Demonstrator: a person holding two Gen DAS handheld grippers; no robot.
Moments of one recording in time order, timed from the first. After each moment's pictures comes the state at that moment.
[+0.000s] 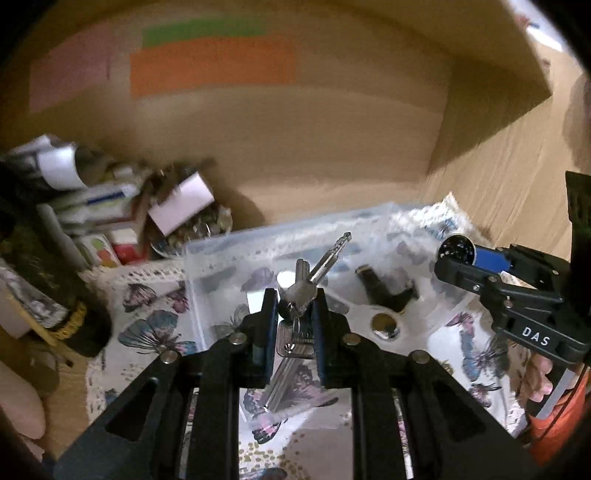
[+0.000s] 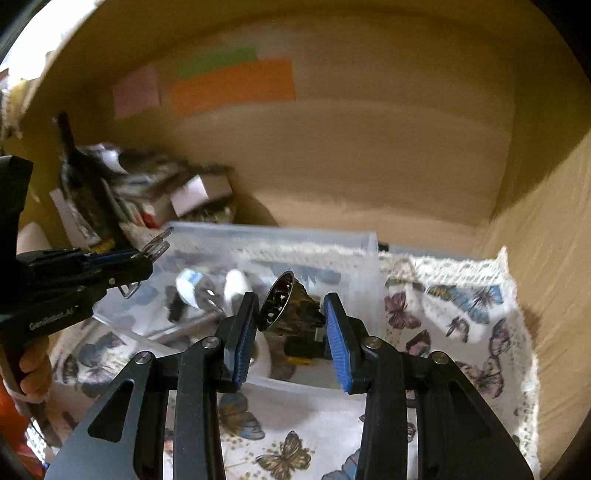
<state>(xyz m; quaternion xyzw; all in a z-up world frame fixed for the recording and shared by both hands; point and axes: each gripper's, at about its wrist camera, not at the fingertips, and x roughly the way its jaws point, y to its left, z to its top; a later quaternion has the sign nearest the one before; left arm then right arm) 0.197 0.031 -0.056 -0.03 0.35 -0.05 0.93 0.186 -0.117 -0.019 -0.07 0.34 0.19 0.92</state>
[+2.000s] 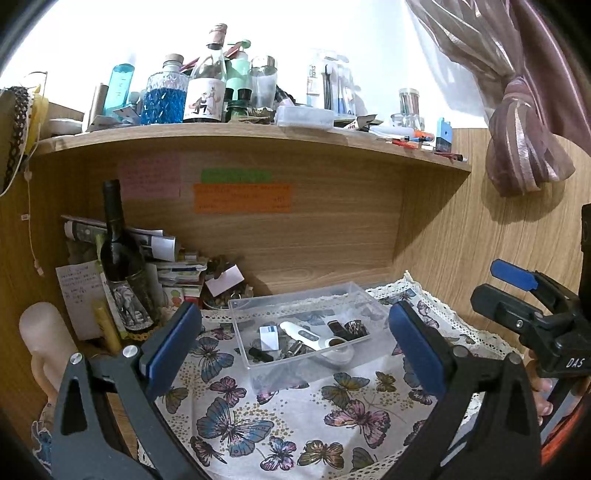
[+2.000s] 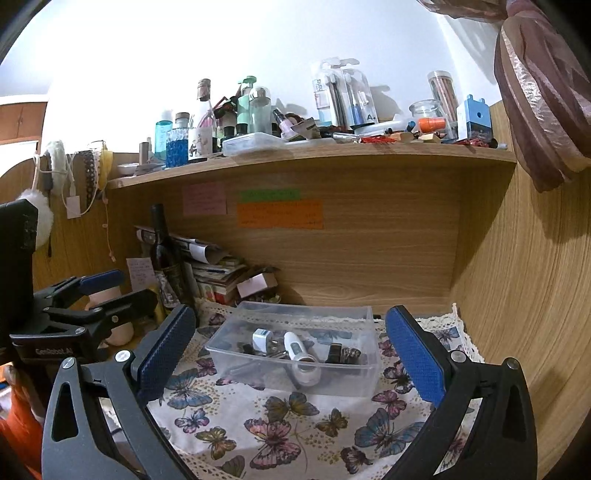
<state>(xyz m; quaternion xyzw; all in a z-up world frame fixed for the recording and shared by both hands) 0.008 0.020 0.024 -0.02 0.14 -0.02 0.99 0.000 -0.121 0.067 -0.04 0.14 0.20 0.97</state>
